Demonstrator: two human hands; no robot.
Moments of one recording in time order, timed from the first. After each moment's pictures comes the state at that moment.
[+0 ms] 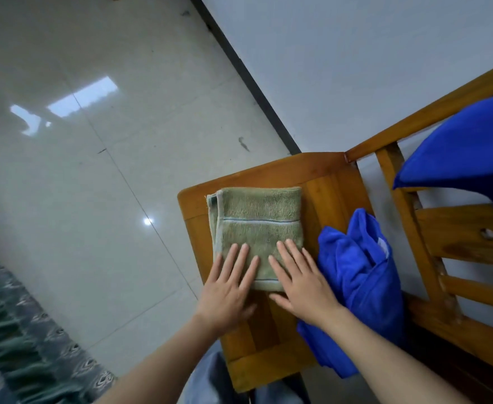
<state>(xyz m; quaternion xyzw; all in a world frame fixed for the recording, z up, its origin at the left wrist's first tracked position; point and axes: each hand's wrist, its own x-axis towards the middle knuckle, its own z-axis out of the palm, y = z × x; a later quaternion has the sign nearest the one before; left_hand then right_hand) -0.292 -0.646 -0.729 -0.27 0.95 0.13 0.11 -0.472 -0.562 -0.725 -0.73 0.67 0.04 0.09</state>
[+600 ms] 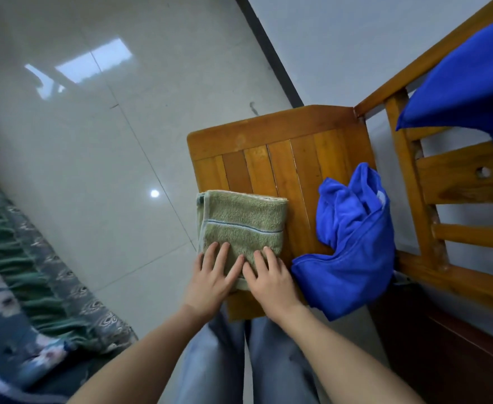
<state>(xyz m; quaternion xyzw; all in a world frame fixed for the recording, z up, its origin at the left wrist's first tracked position) -0.231 -0.563 -0.727 -0.31 0.95 0.06 0.01 -0.375 -0.497 -0.725 -0.71 0.70 -0.08 0.03</state>
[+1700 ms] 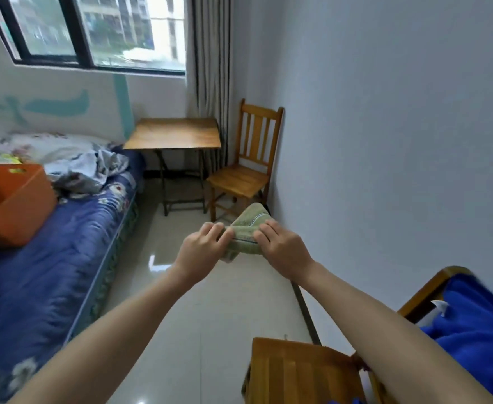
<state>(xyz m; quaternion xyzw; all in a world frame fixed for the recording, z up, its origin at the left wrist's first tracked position) -0.155 -0.755 -0.243 -0.37 0.84 -0.27 -0.30 -0.366 -0.745 -0.232 -0.82 0.35 -0.26 -0.36</state>
